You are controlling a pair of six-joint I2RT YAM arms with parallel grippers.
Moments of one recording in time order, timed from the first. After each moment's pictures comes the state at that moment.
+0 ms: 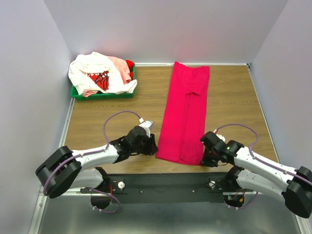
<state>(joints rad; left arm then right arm) -0.85 1.21 0.39 0.13 0.08 -0.58 0.75 0.92 0.42 -0.75 0.08 1.09</state>
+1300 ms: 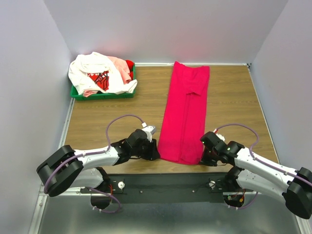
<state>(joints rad) -0.89 1.22 0.35 0.15 0.20 -0.62 0.75 0.91 0.40 -0.71 0.08 1.09</state>
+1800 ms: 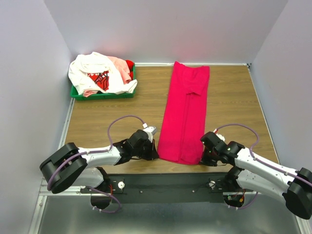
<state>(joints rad) -0.90 1.27 0.35 0.19 0.20 -0.65 0.75 0.90 0.40 -0.71 0.08 1.09</state>
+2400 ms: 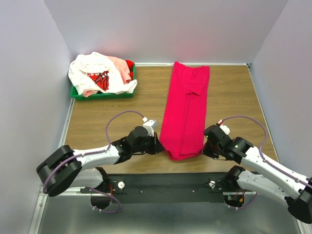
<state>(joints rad) -0.90 1.20 0.38 0.27 0.17 -0.70 0.75 0.82 0.56 -0.82 0.20 1.09</state>
